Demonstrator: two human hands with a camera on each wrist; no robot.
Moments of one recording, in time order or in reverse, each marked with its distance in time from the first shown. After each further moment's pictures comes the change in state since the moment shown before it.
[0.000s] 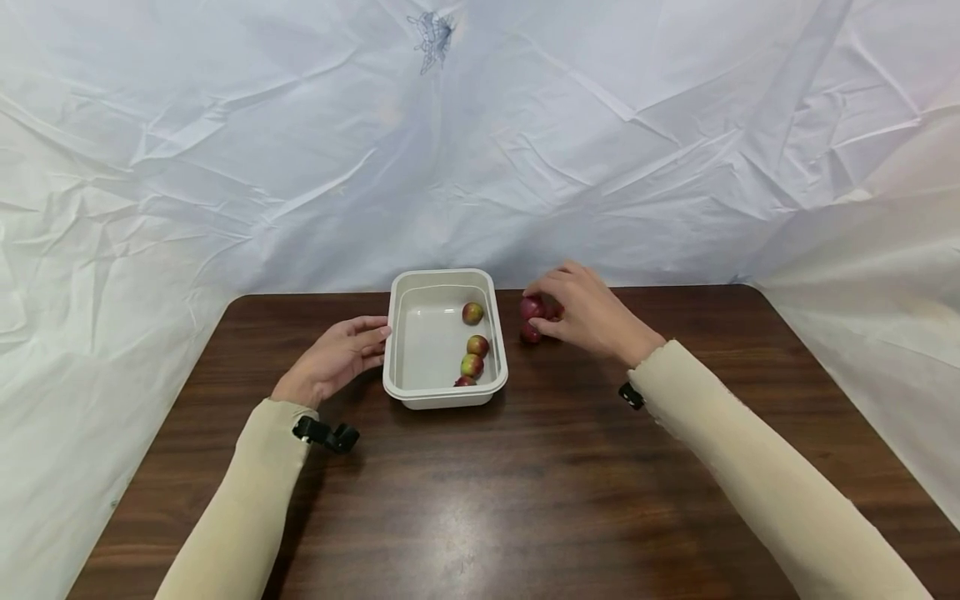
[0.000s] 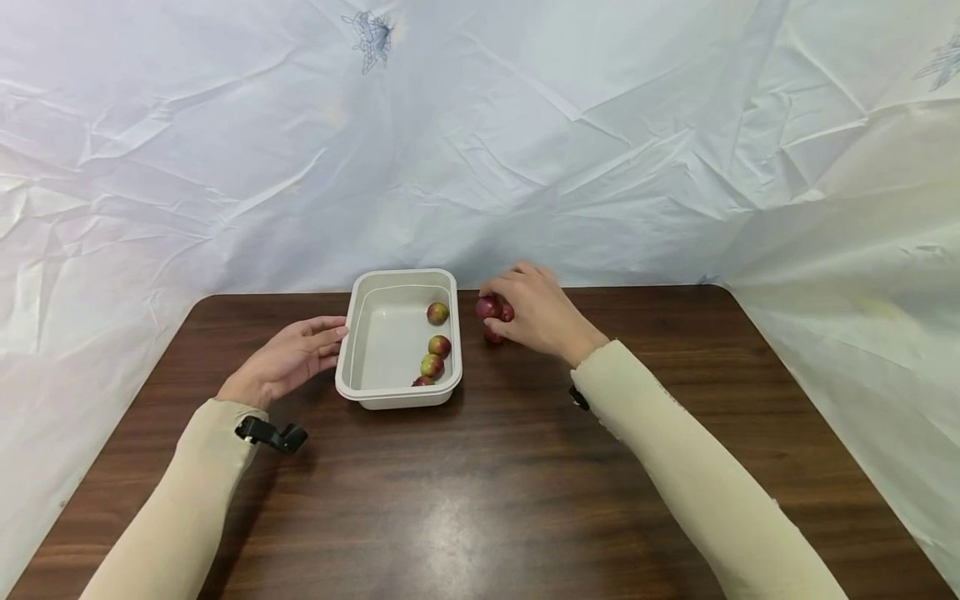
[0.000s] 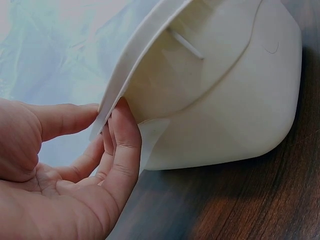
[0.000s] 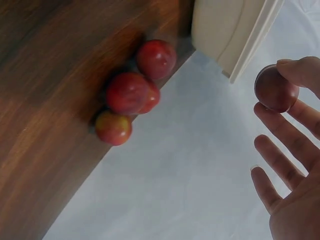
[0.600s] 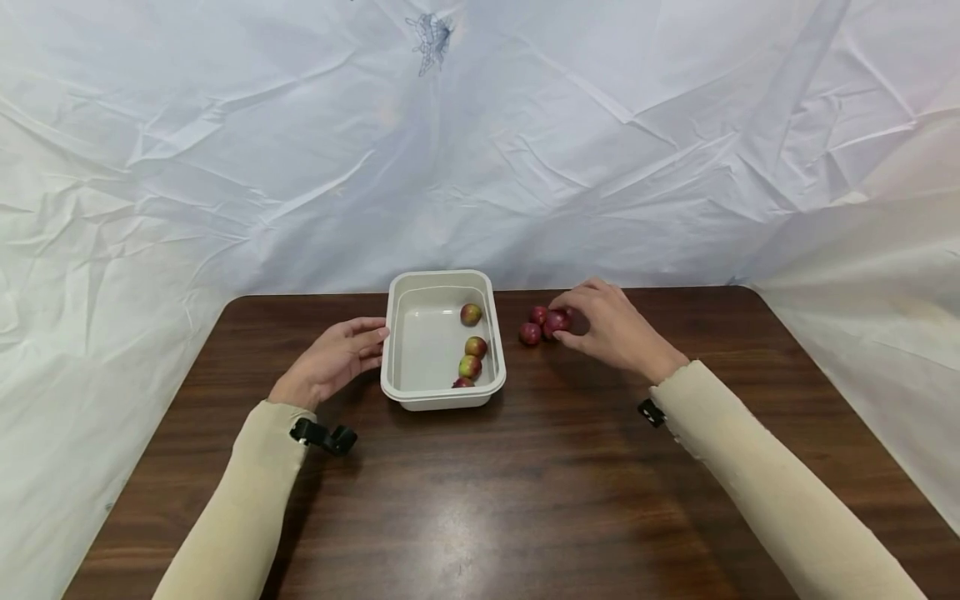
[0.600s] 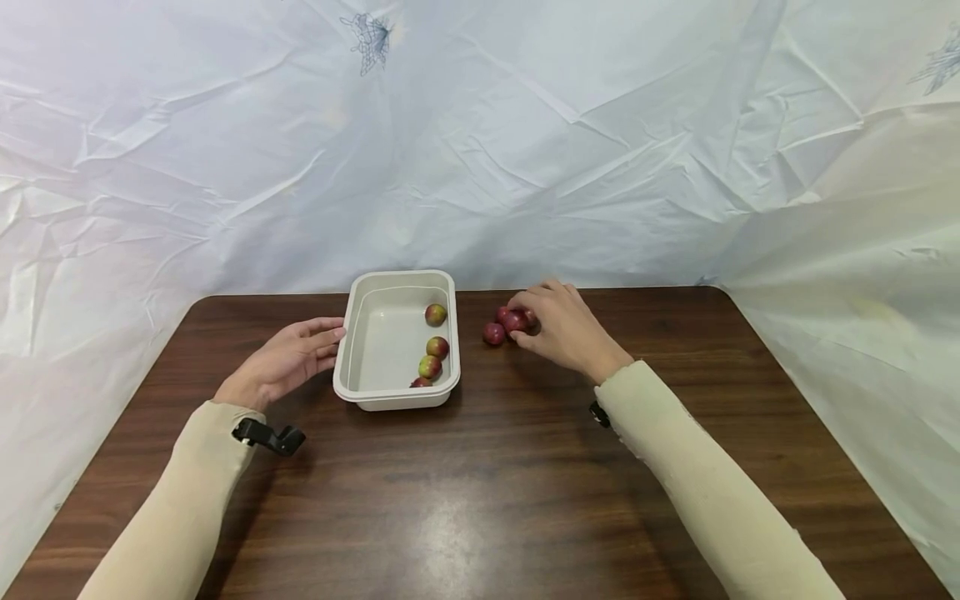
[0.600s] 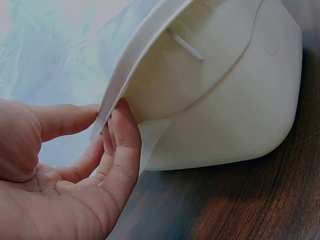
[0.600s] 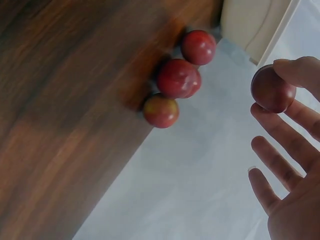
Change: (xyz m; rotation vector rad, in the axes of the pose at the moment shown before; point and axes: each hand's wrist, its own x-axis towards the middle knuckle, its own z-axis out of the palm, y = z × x) left_hand -0.001 0.001 0.000 -0.002 0.012 -0.001; right_hand -0.030 0.024 0.007 0.009 0.011 0.073
